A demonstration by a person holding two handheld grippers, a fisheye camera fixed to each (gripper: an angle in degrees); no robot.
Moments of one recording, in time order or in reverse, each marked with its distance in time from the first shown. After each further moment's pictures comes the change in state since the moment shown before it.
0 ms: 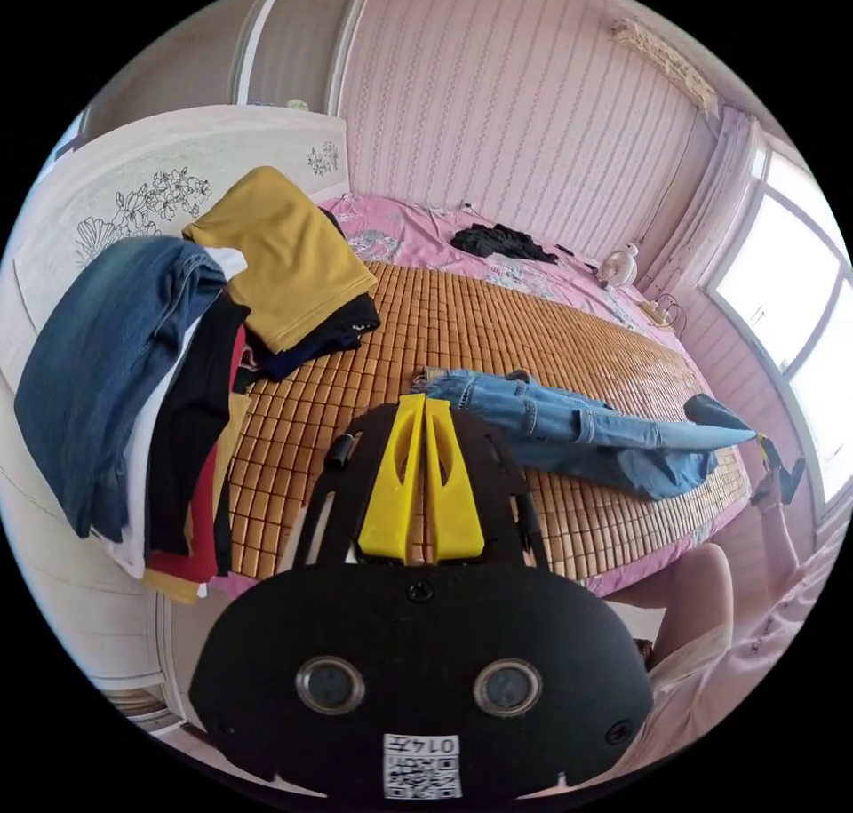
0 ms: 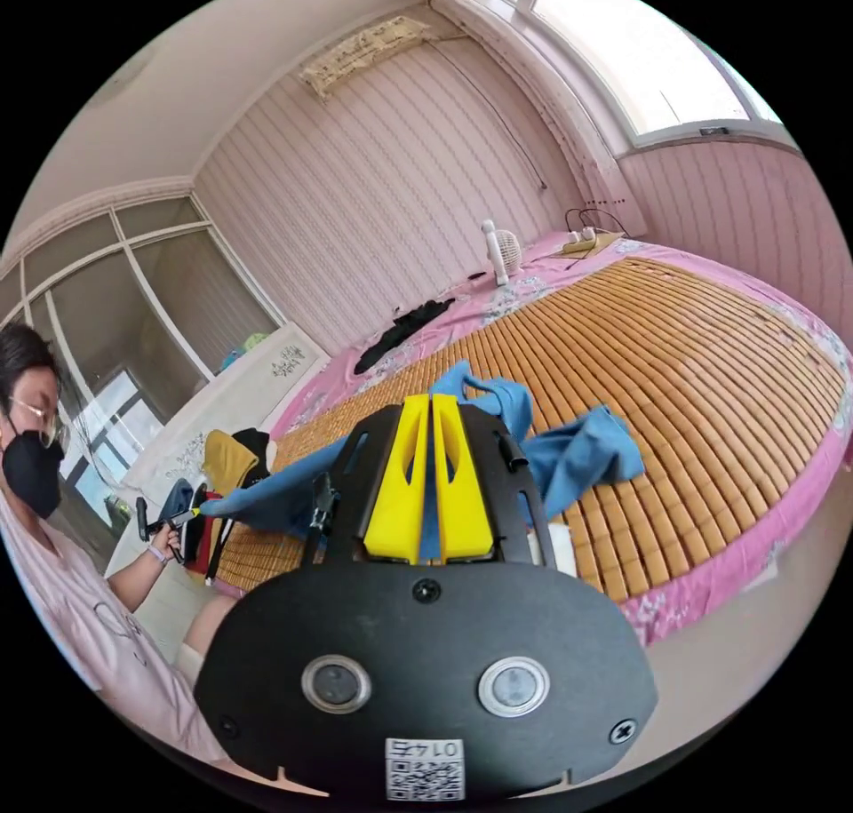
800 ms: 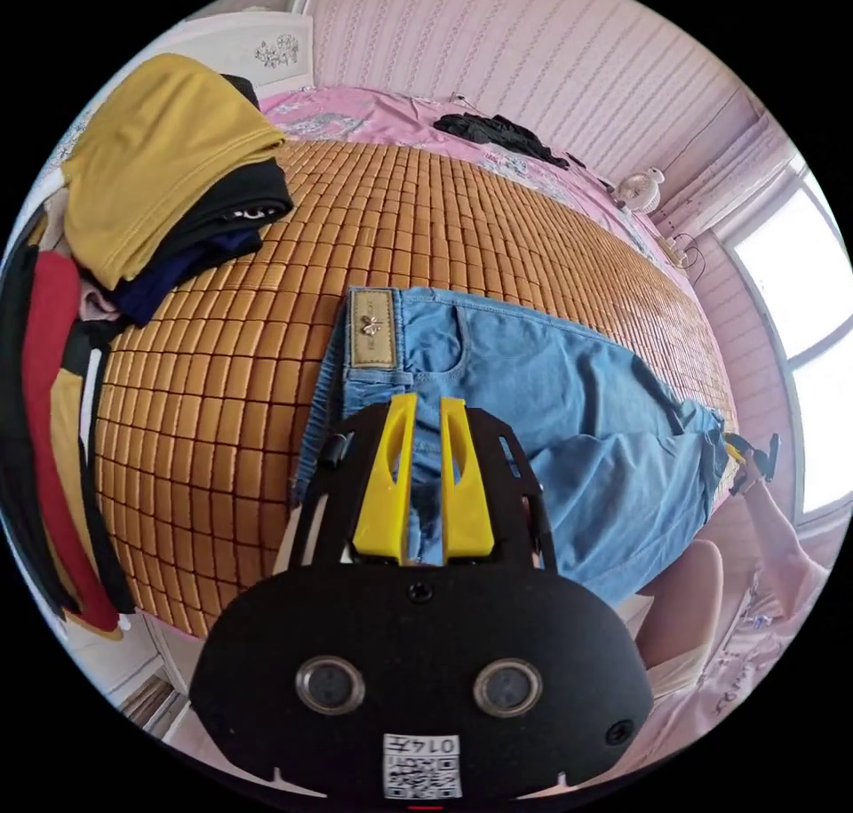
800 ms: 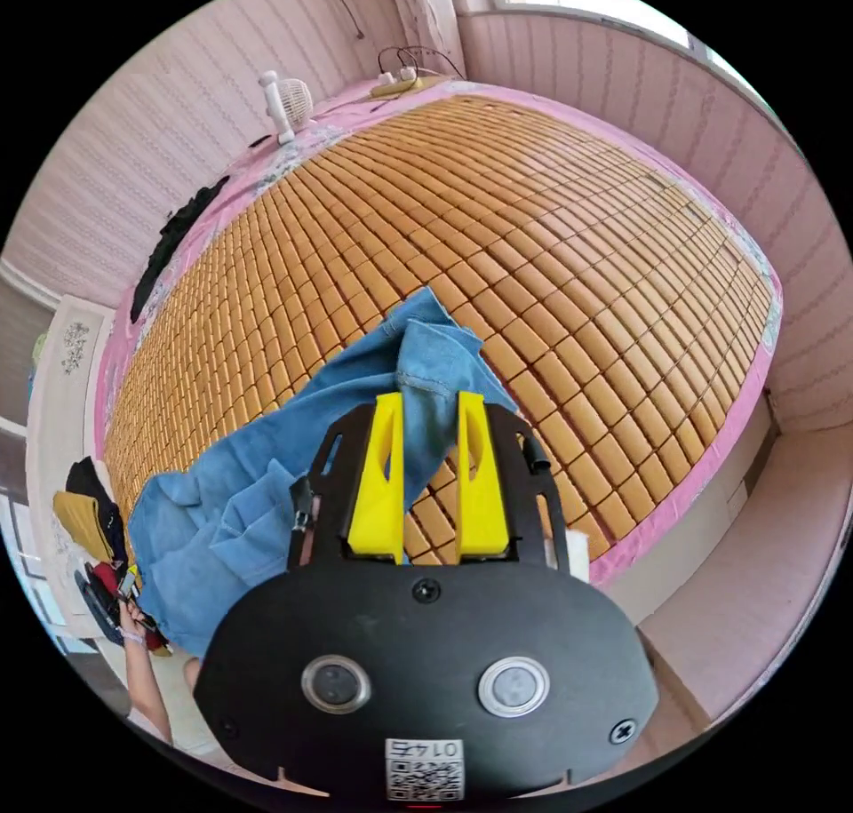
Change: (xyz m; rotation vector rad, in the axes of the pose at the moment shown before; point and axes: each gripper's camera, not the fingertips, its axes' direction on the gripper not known) left arm 0.073 -0.039 0.190 -0.350 0.064 0.010; right arm 0.091 -0.081 0.135 -0.407 0.507 0.268
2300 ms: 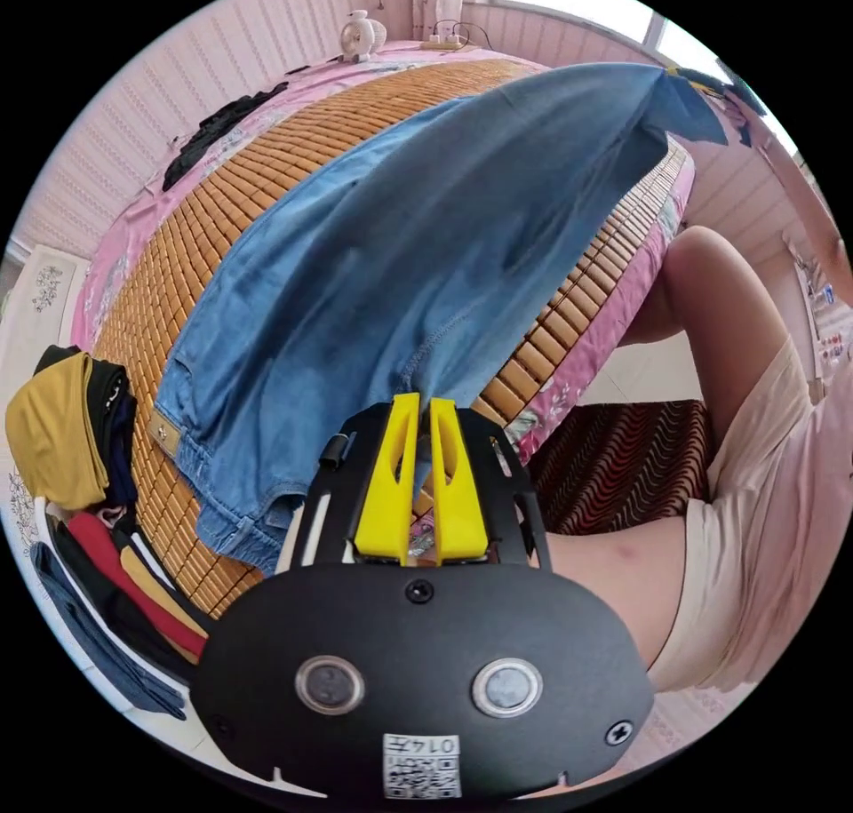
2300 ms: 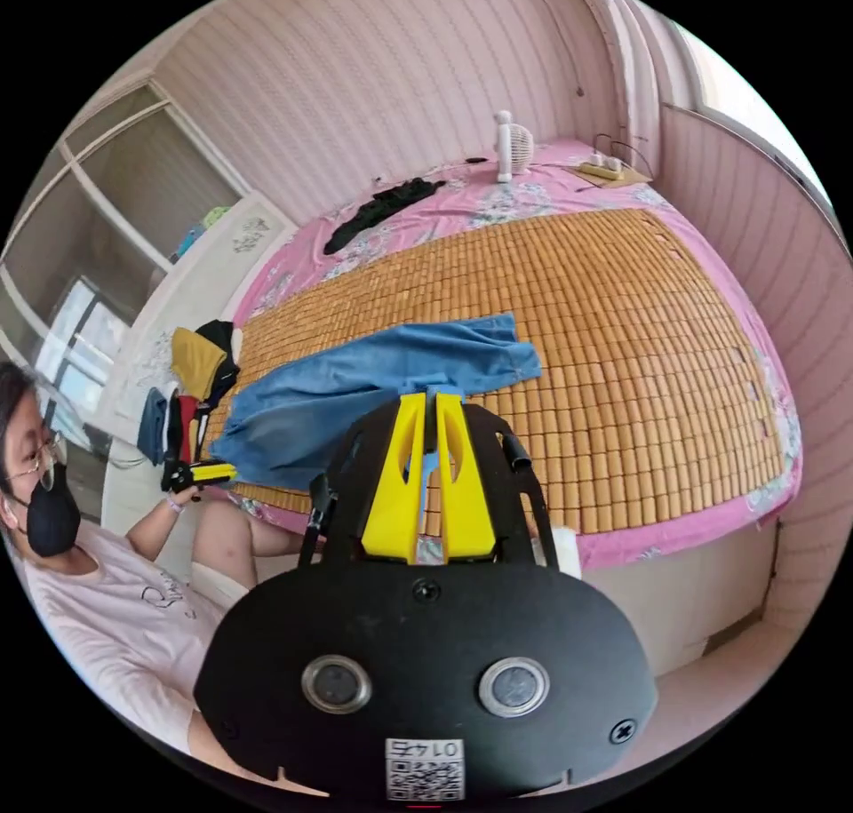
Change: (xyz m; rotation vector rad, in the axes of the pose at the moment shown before) left arm 0.212 0.115 0.035 -0.174 -0.101 0.794; right arm -0.006 0.076 -0.187 0.082 -0.166 -0.390
